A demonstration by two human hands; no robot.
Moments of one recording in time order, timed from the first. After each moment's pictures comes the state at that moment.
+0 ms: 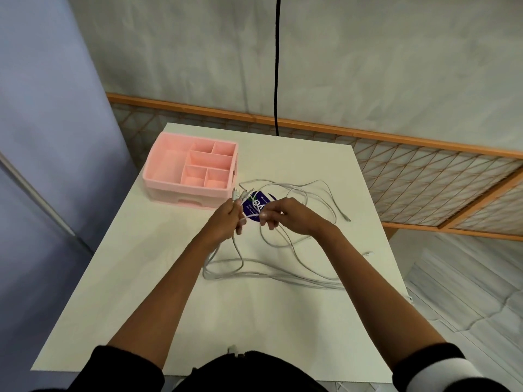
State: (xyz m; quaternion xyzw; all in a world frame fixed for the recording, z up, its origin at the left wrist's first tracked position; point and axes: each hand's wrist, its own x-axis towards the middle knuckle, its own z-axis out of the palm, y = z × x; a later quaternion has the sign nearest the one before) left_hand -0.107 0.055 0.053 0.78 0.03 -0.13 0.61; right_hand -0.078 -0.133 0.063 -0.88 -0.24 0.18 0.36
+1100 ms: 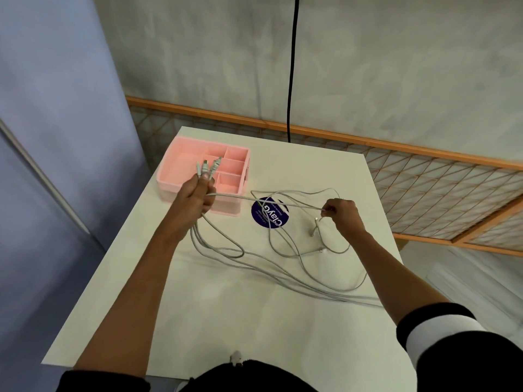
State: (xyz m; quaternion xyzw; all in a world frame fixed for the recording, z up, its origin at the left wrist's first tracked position) left_hand -0.110 0.123 0.103 0.70 0.02 0.00 0.71; right_hand -0.040 -0.224 0.020 -0.96 0.00 -0.02 0.29
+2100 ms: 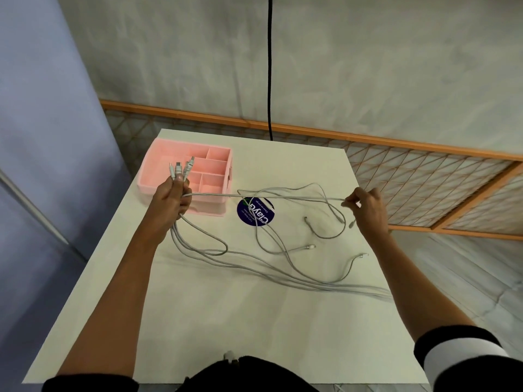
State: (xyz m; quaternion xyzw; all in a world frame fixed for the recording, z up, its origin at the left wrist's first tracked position) left_hand -0.104 0.134 0.093 0.73 0.03 0.00 0.68; right_hand -0.075 -0.286 0.041 -0.96 0.07 -0.19 0.21
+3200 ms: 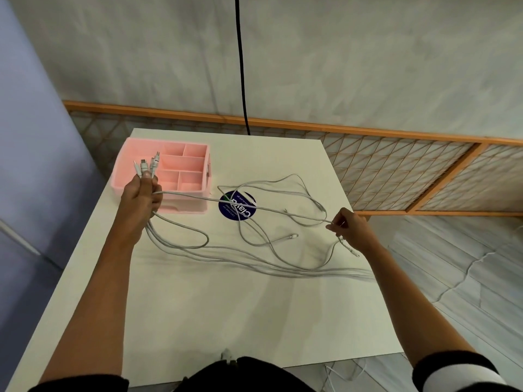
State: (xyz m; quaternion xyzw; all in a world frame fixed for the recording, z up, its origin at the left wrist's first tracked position) left_hand -0.103 0.135 0.091 0.73 0.06 0.05 0.68; right_hand -0.137 -0.307 0.020 -0.94 0.09 0.00 0.32
